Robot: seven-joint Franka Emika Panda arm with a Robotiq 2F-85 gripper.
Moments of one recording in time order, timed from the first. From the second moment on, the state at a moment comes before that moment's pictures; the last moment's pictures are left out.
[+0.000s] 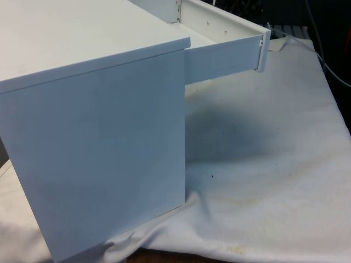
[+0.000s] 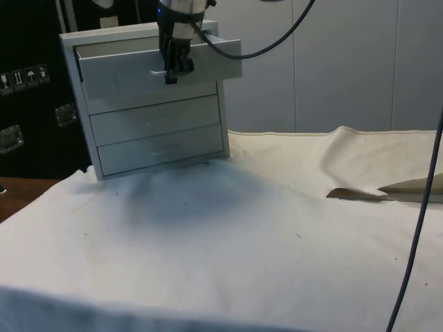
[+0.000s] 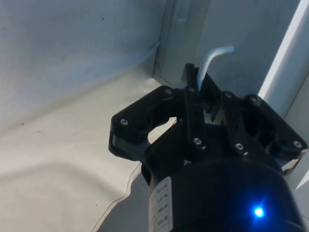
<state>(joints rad) 0.68 -0.05 -0.53 -2.31 -0.99 2.49 0.17</state>
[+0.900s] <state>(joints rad) 0.68 -0.05 -0.53 -2.31 -0.99 2.49 0.17</state>
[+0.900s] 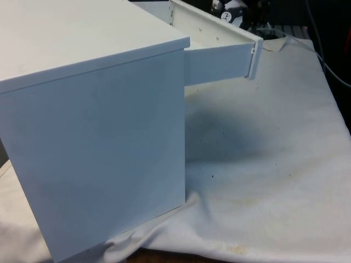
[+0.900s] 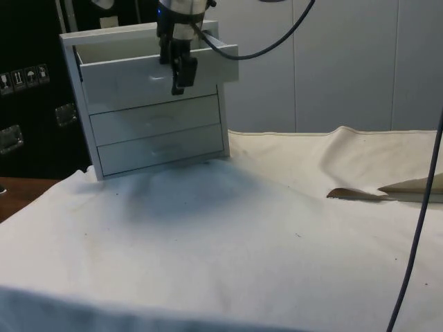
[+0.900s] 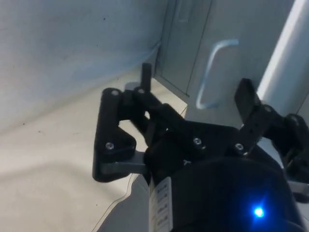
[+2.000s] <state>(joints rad) 0.68 0.04 -0.45 -2.35 -0.99 2.51 0.33</state>
